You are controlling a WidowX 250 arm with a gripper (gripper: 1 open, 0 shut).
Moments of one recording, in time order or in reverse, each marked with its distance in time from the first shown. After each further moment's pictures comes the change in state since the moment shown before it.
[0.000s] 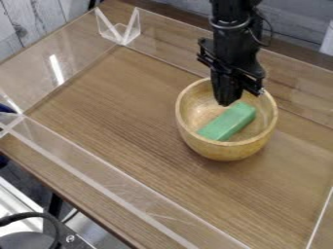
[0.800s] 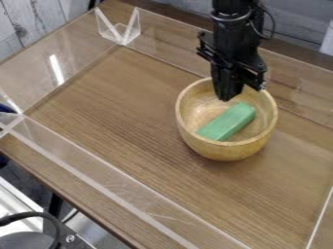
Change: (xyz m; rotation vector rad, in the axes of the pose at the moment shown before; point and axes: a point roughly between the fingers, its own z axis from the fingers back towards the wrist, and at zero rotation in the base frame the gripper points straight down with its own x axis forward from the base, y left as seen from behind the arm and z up) arm -0.001 -0.003 0.011 0.011 -0.012 -0.001
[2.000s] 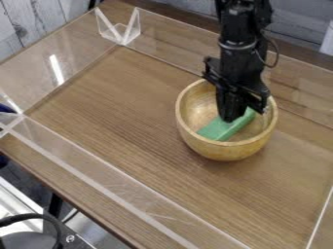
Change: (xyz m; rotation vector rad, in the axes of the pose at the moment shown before) arm 0.001 -0.009 -0.028 -0.020 0.055 0.000
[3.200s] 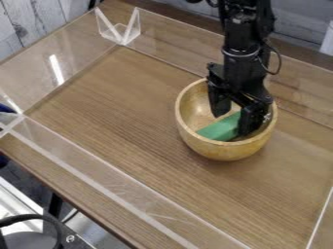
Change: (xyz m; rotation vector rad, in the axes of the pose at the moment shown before) arm 0.006 -0.004 -0.017 -0.002 0.002 -0.003
